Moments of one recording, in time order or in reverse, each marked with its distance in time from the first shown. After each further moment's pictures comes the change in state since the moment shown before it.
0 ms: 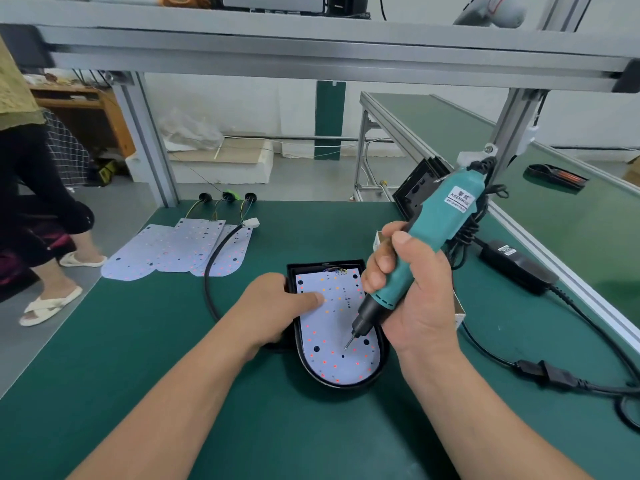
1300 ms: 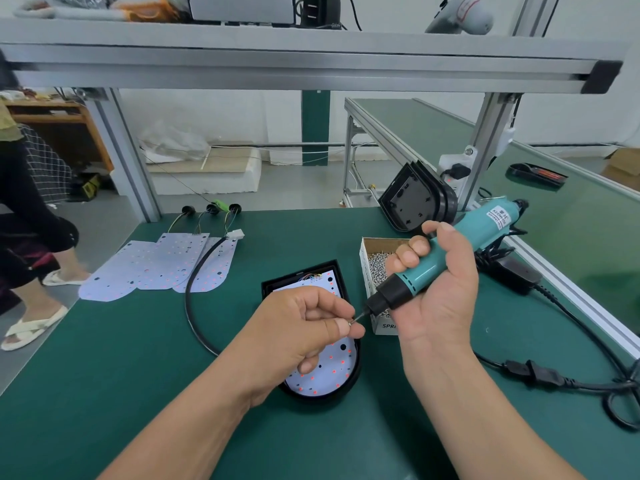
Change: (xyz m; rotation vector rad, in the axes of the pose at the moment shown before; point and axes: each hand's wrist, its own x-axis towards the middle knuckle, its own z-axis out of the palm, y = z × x) left_hand -0.043 0.026 0.026 -0.239 -0.268 0.209; right_hand 0.013 -0.022 -0.013 0.271 0.335 -0.102
